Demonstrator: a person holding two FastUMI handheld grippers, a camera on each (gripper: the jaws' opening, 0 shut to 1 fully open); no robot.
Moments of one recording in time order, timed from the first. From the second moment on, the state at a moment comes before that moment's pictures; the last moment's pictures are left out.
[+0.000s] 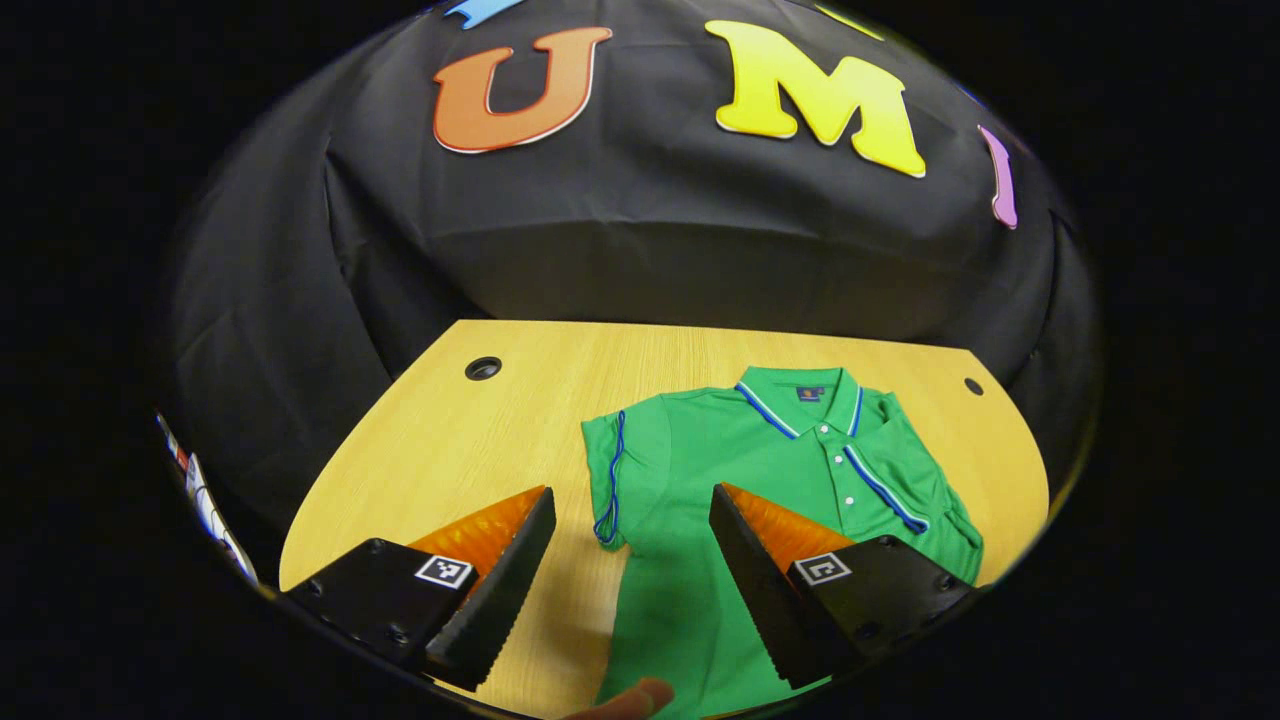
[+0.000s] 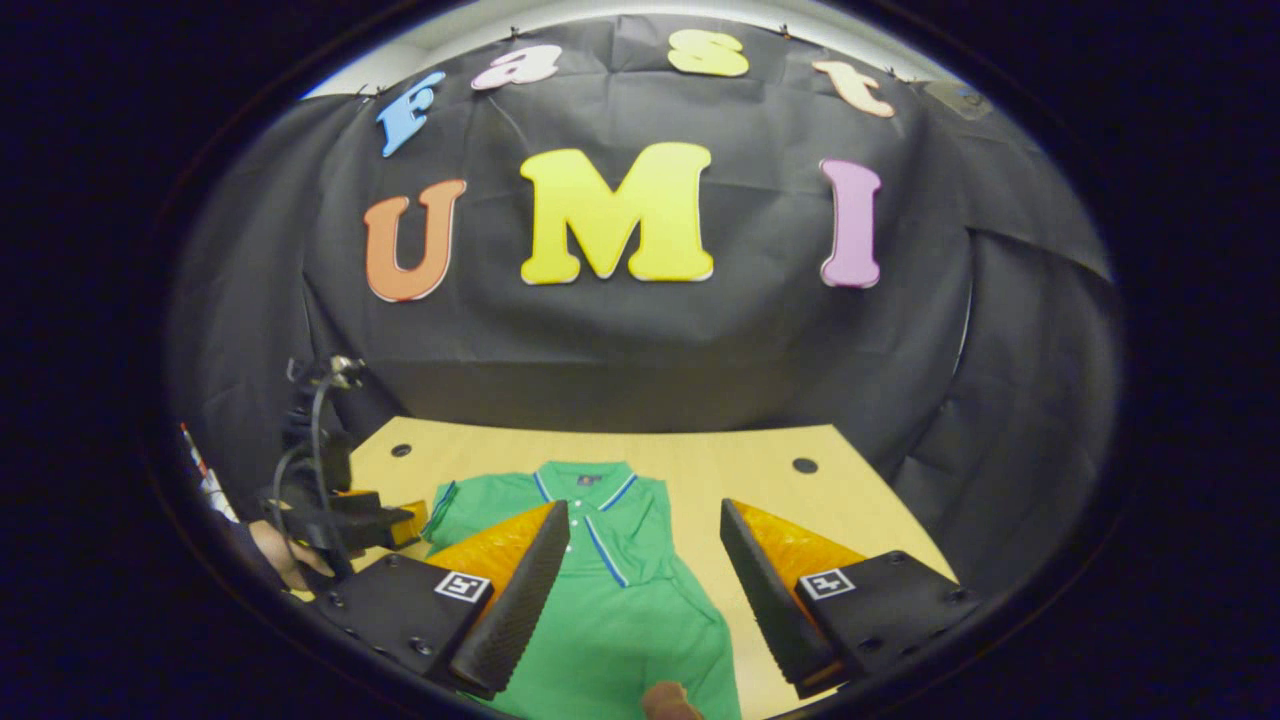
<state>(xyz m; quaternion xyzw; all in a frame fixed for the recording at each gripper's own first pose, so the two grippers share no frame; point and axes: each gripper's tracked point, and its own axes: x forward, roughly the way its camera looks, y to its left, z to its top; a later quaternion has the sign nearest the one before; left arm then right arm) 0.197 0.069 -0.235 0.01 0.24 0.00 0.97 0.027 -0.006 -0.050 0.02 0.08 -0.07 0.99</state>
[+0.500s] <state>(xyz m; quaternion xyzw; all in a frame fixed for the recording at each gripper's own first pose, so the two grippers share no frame) 0.256 0.068 -0.288 -0.01 0.30 0.01 0.95 -0.042 0.006 0.052 -0.01 -0.02 -0.10 0.99</state>
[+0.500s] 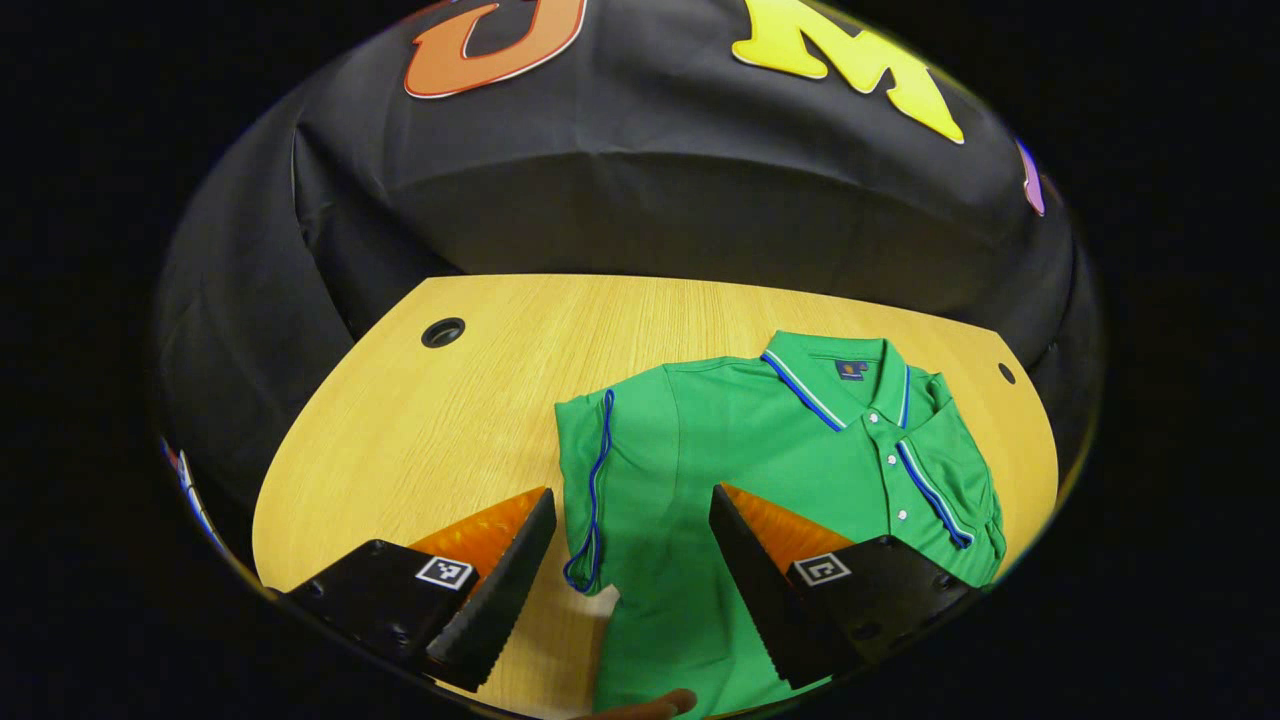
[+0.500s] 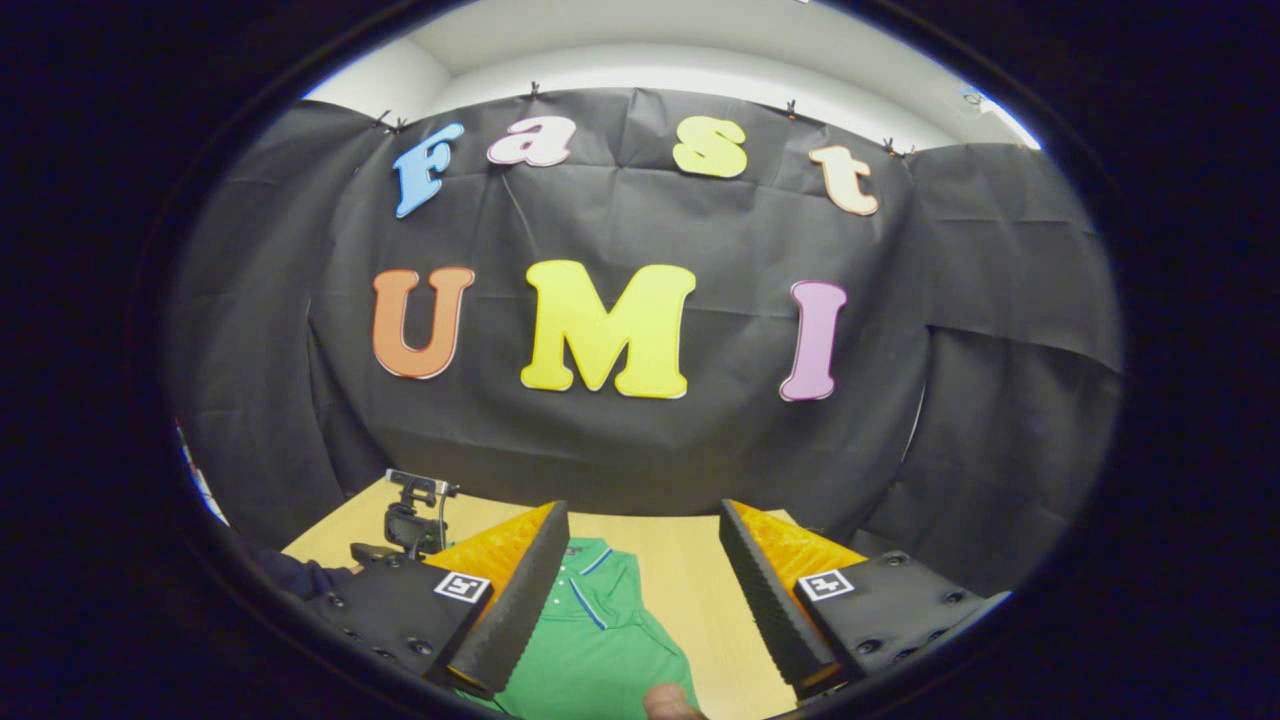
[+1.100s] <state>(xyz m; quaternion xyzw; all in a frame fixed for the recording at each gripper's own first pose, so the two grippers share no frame) 0.263 0.087 -0.318 -0.01 0.37 0.01 0.93 -0.067 -0.003 0.057 0.00 -0.04 -0.14 0.99</state>
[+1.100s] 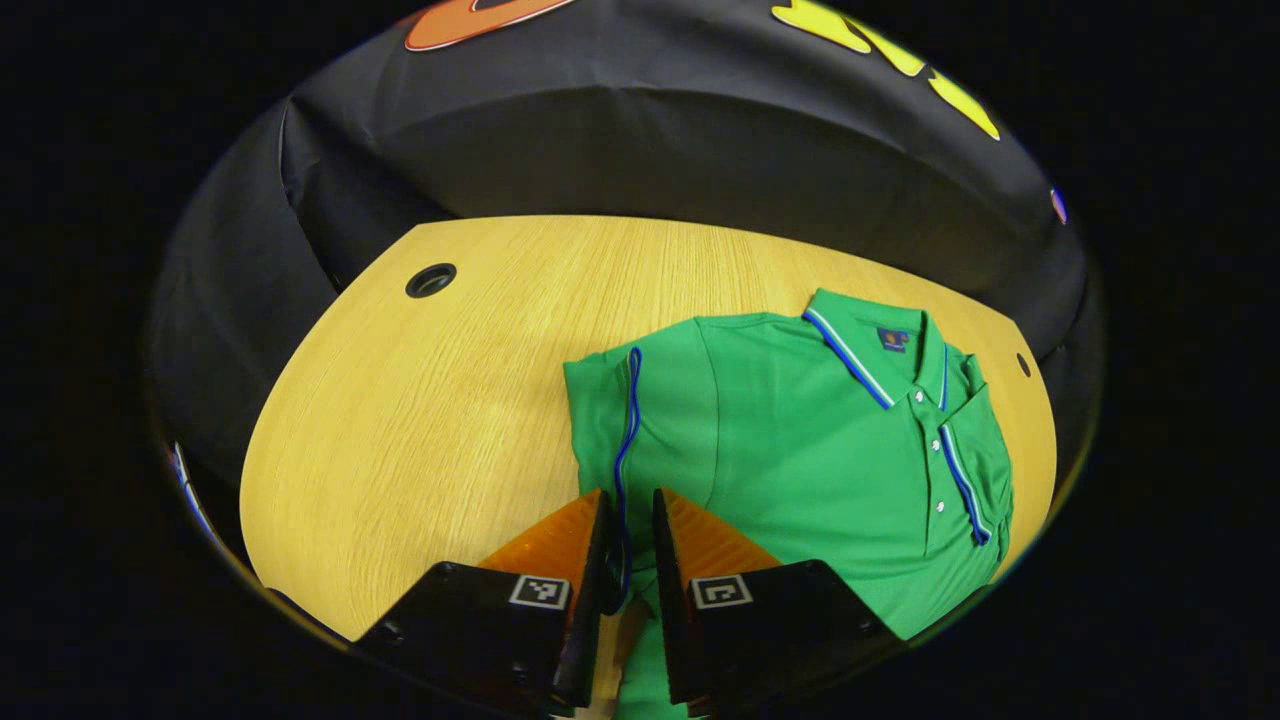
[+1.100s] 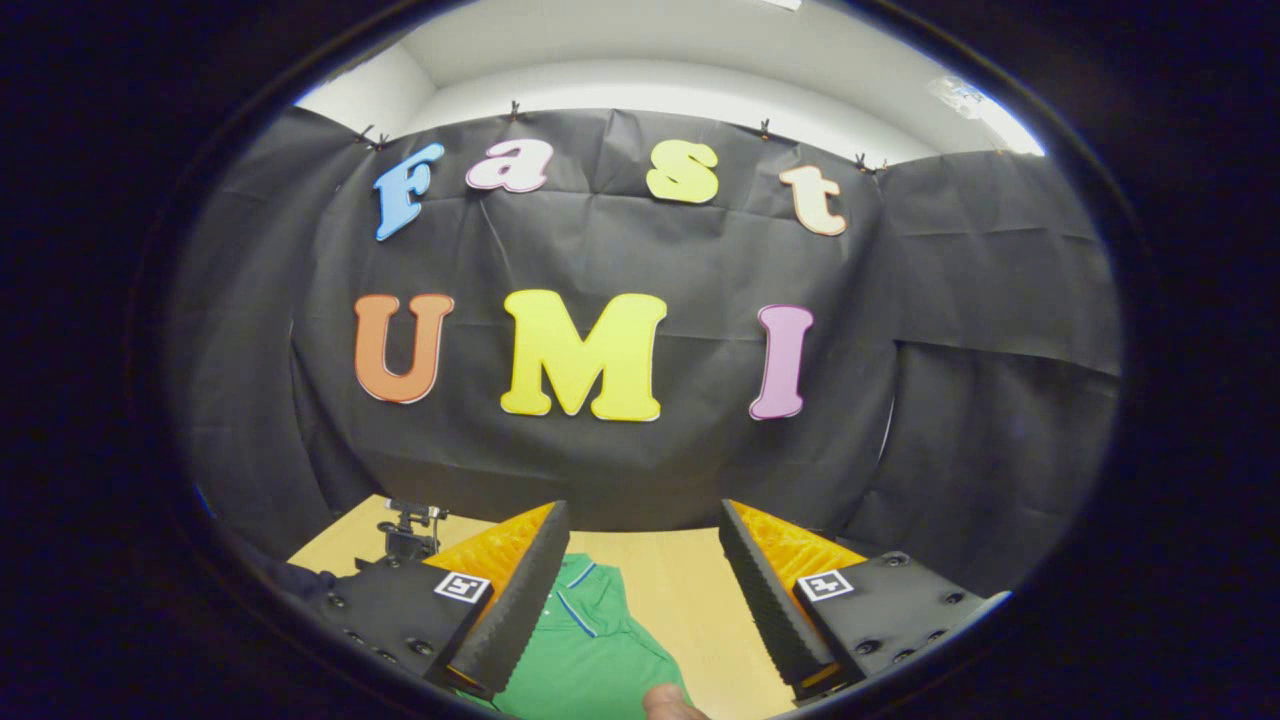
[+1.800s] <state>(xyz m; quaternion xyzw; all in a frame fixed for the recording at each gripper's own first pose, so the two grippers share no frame) 0.267 0.066 -0.275 0.09 0.35 -0.03 0.93 -0.072 -0.017 0.039 0.02 -0.03 -0.14 0.99</state>
